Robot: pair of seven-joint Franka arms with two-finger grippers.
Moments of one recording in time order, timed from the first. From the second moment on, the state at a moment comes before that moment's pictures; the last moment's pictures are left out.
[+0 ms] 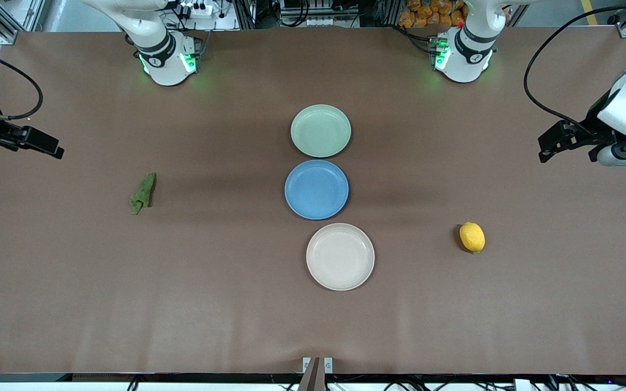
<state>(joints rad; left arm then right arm) -0.01 -0.02 -0.10 -1.65 0.03 1.72 -0.12 -0.08 0.06 0.06 -1.51 0.02 1.49 0.19</state>
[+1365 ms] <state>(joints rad) -0.01 -0.02 -0.11 -1.63 0.03 1.70 -0.12 -0.02 0.06 0.00 -1.52 0.02 1.49 0.19</state>
